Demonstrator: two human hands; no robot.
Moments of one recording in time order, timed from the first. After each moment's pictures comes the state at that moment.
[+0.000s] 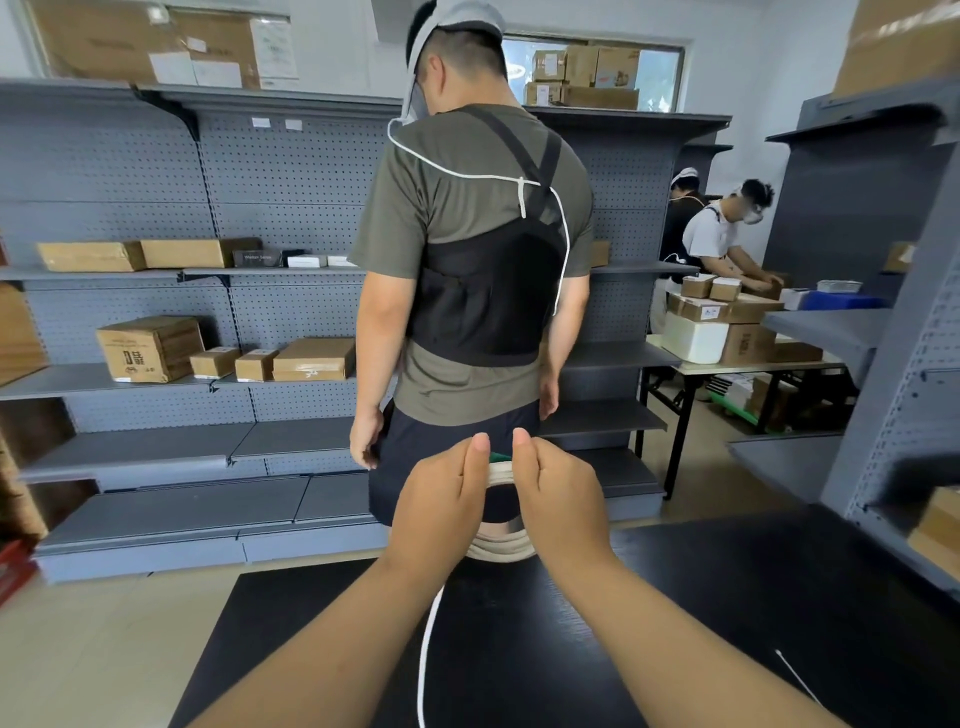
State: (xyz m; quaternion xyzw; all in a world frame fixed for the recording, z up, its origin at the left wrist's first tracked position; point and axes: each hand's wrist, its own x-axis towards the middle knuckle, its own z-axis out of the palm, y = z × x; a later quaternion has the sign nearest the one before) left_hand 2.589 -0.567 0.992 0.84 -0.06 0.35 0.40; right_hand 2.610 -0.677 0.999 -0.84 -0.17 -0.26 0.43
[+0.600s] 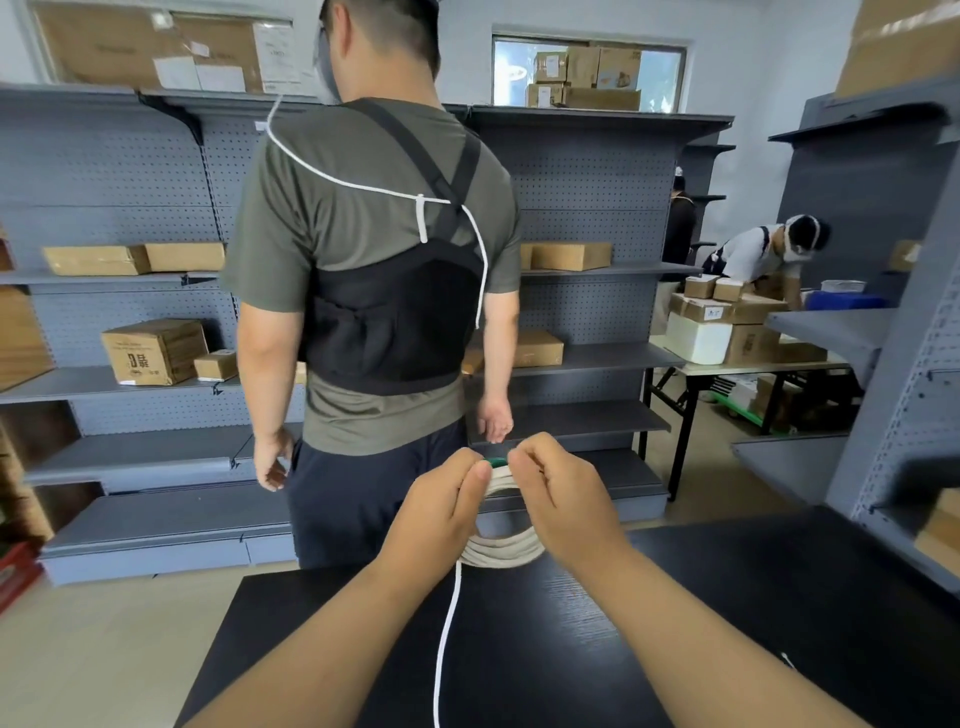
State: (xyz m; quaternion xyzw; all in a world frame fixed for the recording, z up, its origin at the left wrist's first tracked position) left_hand 2.586 -0.550 0.982 0.86 -0.13 0.28 0.40; right_hand 2.618 -0.693 0.994 -0.83 -0.30 -0.21 0.43
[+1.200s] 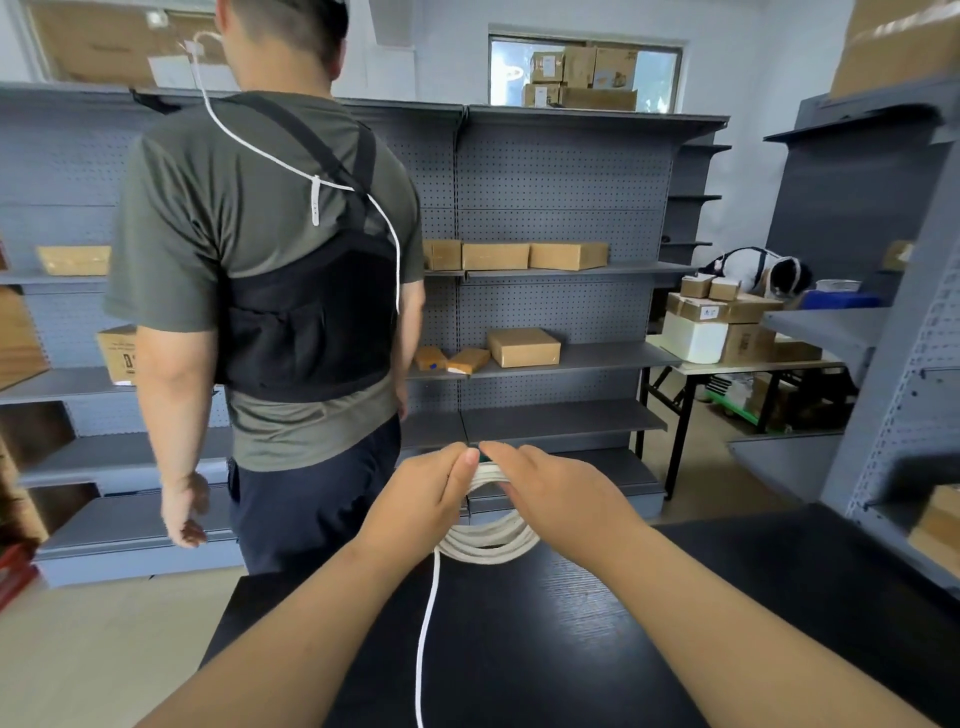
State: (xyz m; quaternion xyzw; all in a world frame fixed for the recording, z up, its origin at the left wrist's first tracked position) left_hand 2.592 -0.534 0.992 0.89 -0.14 0.28 0.33; right_hand 2.632 -0.704 0.994 -0.84 -0.42 -0.35 0.04
